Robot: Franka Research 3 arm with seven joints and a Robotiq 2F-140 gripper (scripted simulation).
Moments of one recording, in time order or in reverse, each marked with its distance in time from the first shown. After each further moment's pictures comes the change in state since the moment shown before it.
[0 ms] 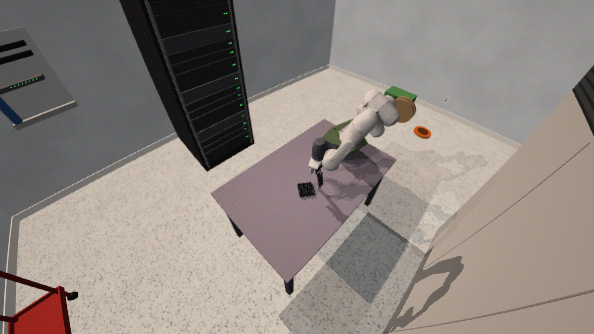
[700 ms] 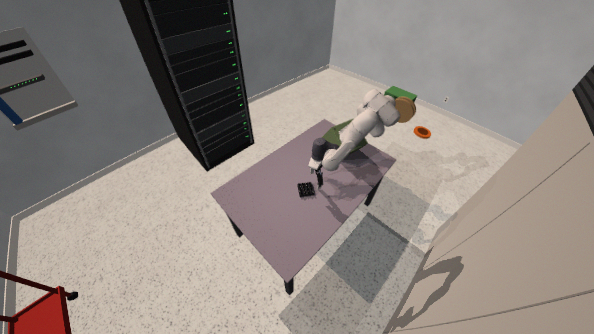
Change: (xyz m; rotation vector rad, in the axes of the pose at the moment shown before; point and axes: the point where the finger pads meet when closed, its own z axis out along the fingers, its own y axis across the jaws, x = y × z) arm 0.000 0.000 0.000 0.000 0.000 0.011
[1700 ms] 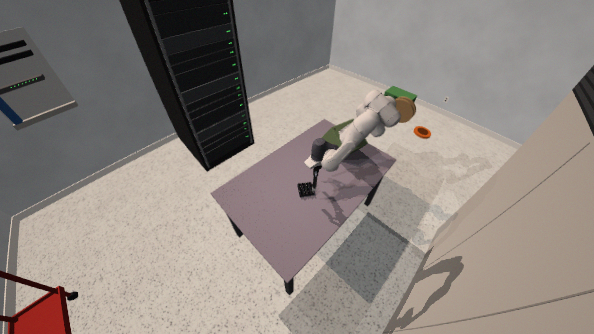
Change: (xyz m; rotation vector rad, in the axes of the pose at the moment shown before) arm 0.012 -0.012 -0.005 0.019 0.014 0.431
